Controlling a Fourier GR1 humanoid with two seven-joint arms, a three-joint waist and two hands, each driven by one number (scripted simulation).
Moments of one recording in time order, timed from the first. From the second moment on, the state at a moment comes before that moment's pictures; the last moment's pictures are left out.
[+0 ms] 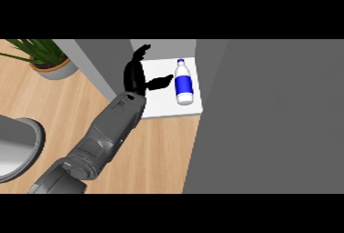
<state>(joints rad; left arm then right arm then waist) -1.12 0.00 -0.14 -0.07 0.20 0.80 -0.48 0.19 -0.44 0.73 -2.48 0.03 -0.42 0.10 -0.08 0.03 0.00</state>
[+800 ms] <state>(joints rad) -1.07 0.00 -0.06 -0.20 0.27 0.57 -0.66 0.19 -0.44 0.73 -2.48 0.02 -0.42 0.11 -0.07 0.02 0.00</state>
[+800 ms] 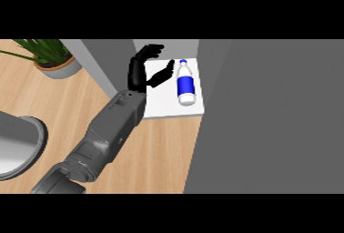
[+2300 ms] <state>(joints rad) -0.41 0.05 -0.32 -1.14 0.50 0.12 -0.49 0.20 -0.52 0.69 -2.49 0.04 -0.46 0.15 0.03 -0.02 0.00</state>
